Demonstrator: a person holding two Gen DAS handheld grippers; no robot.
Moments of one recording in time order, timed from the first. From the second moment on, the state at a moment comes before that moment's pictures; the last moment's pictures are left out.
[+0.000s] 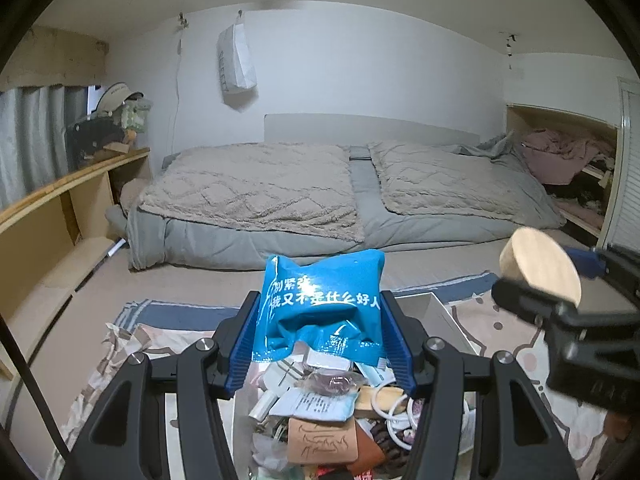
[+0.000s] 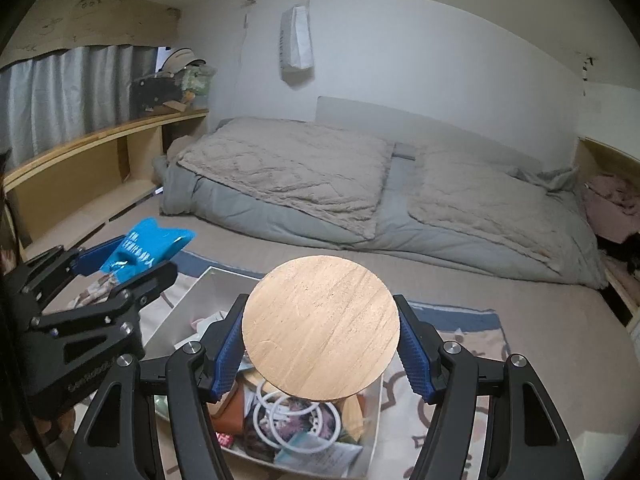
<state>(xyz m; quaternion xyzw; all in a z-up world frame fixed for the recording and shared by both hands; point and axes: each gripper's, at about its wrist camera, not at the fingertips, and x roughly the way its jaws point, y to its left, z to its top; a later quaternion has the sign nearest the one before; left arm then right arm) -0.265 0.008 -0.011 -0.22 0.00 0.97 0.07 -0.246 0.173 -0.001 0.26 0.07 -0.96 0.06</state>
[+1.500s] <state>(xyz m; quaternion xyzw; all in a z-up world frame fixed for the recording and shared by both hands) -0.406 -0.002 -0.118 -0.39 -0.02 0.92 0.04 -0.317 0.176 -0.086 0.35 0.04 -0.93 0.07</state>
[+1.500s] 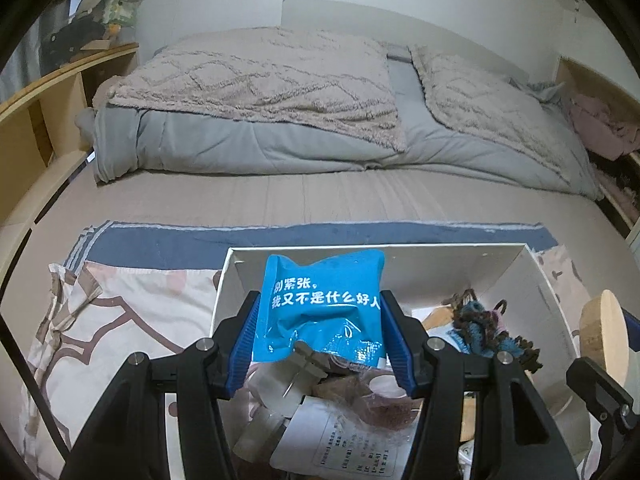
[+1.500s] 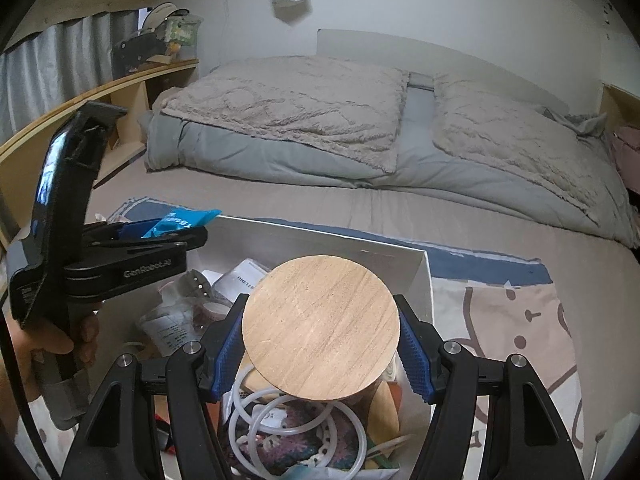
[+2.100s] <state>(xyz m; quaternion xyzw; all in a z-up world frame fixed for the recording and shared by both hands) -0.400 -0.009 -0.120 -0.39 -0.03 0.92 0.00 -0.319 0.175 -0.086 0.35 0.04 -0.93 0.06</state>
